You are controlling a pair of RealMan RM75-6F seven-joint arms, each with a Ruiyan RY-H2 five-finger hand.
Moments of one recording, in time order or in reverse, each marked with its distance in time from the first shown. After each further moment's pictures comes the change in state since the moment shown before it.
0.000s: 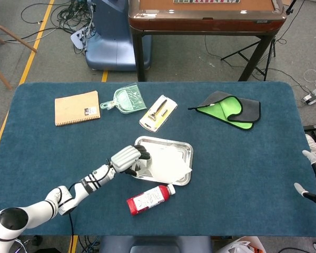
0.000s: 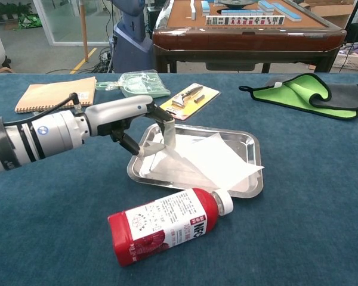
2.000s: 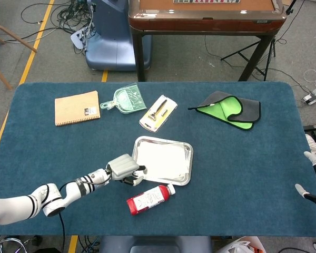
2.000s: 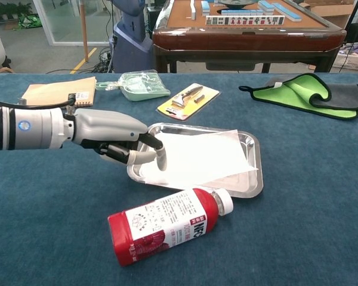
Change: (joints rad) left arm -0.106 0.299 0.040 -0.477 -0.111 -0.340 0.466; right arm -0.014 -0.009 0.002 0.014 0.000 0.010 0.015
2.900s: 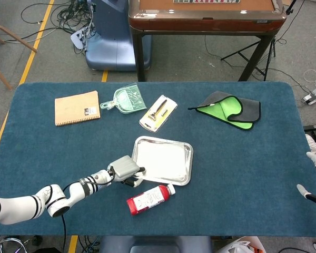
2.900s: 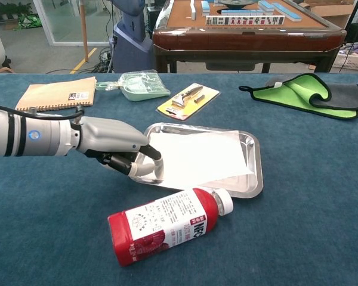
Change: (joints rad) left arm -0.007 -0.020 -0.020 -0.007 -0.096 -0.101 0.173; right arm -0.006 -0.005 0.002 0.017 0.002 0.006 0.019
